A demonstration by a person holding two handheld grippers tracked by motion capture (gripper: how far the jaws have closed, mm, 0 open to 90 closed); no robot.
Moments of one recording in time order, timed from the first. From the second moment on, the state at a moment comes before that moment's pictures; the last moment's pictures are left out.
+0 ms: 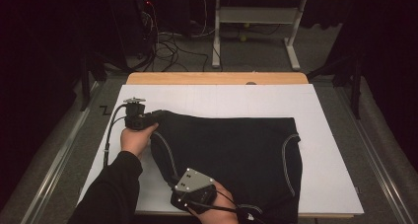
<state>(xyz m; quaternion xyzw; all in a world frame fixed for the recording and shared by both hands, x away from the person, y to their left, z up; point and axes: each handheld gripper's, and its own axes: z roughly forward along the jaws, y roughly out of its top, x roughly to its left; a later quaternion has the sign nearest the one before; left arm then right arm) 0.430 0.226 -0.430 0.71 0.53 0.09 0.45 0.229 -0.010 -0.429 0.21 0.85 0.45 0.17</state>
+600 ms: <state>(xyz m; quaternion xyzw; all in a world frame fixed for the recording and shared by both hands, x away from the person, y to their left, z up) 0.426 0.221 -0.425 0.70 0.52 0.13 0.46 0.228 -0.009 -0.415 0.20 0.85 0.47 0.17</state>
